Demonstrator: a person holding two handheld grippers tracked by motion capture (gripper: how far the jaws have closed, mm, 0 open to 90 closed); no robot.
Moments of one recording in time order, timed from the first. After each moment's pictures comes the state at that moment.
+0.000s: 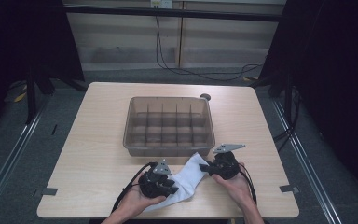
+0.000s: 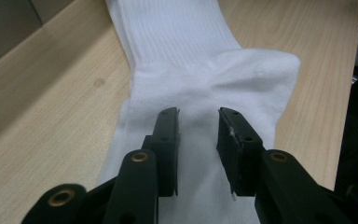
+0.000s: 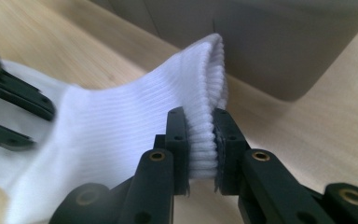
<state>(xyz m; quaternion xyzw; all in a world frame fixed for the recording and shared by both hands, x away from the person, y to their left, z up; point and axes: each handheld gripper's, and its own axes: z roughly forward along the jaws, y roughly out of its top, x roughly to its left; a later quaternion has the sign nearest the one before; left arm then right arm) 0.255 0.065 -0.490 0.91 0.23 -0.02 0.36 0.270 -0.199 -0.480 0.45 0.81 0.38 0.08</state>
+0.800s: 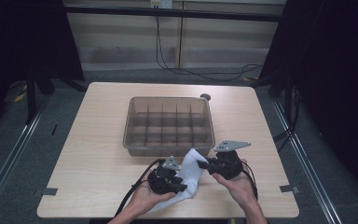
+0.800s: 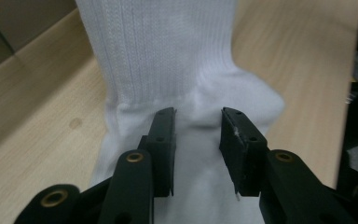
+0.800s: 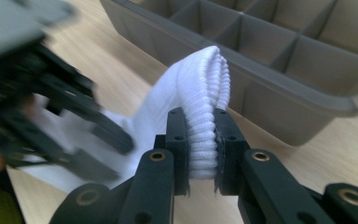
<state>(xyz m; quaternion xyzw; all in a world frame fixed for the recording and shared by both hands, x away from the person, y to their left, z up) 0.265 0.038 -0.492 0.89 0.24 -0.03 0.38 0.255 -0.190 -0.437 0.41 0.81 0.42 0.10</state>
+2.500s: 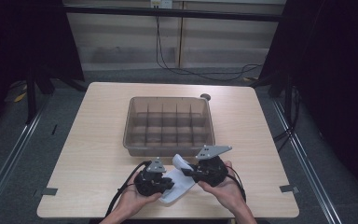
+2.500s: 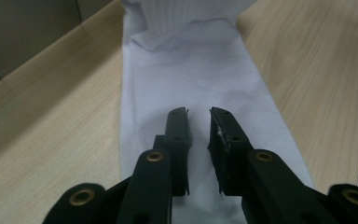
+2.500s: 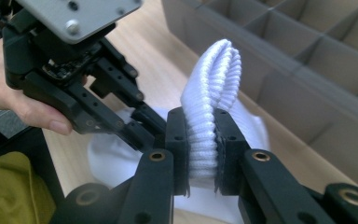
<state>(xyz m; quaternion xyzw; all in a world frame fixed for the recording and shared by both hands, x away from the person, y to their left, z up) 0.260 0.078 -0.495 0.89 0.26 -0.01 0.38 0.241 -0.143 -0.429 0.34 0.84 0.41 0.08</state>
